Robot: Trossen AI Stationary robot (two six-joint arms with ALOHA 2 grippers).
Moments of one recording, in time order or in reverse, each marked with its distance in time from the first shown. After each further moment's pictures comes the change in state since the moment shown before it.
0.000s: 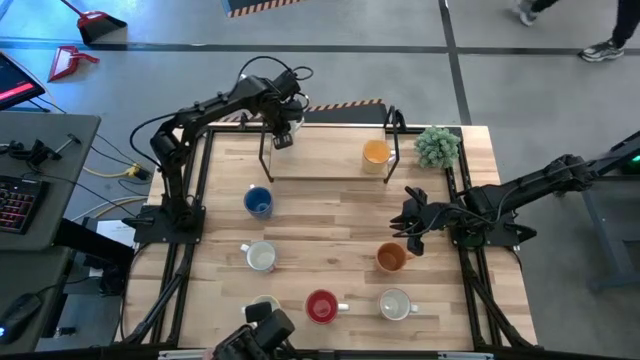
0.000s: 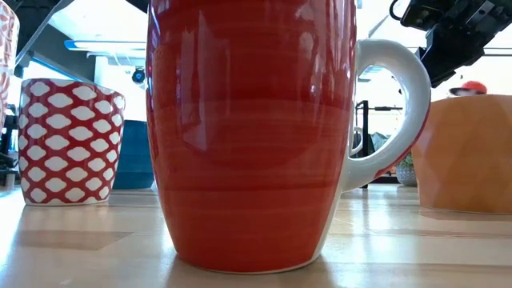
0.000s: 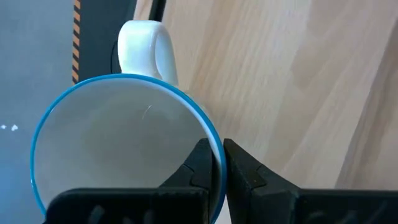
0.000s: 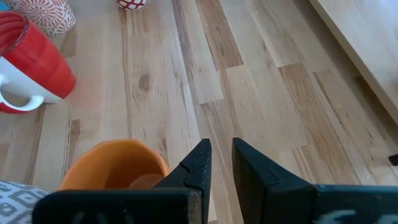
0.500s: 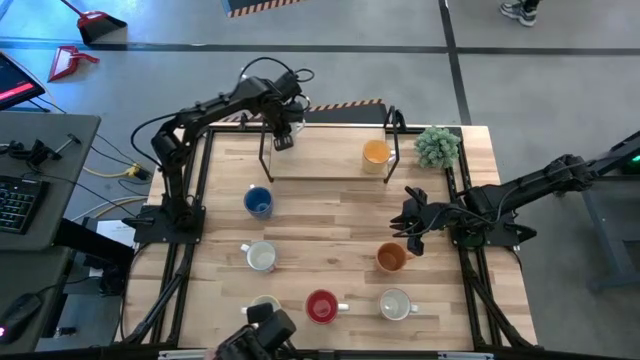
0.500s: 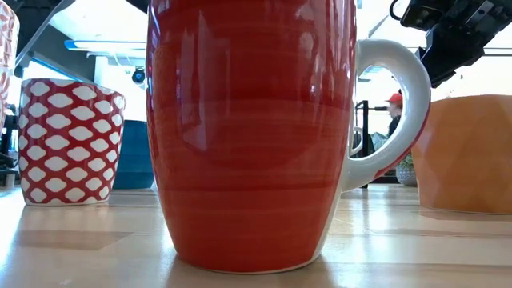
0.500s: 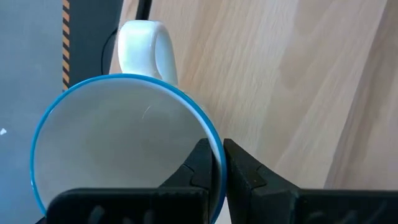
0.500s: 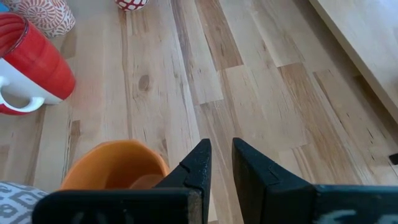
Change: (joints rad) left arm -0.004 0.009 0.000 -0.010 0.022 0.002; right arm 0.000 0.000 0.000 0.000 0.000 0.008
